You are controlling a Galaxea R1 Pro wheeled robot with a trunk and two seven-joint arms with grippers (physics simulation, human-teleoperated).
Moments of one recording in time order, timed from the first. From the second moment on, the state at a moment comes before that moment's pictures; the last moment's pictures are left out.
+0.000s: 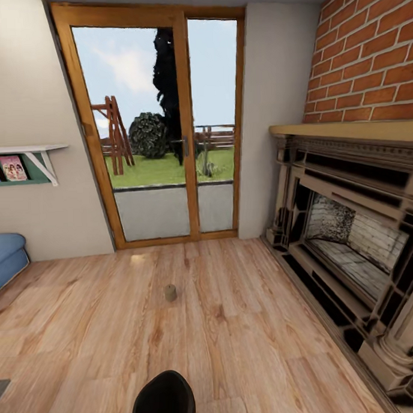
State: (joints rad) left arm 0.05 0.01 0.01 -0.06 -0.01 -0.09 0.00; right arm -0.04 0.07 0.00 0.00 0.01 -0.13 -0.02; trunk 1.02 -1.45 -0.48
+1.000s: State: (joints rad) left arm -0.41 0.01 0.01 -0.51 0.22 0.39 0.01; right arm -0.19 0.15 0.21 -0.78 0.01 0.35 -0.20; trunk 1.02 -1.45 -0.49
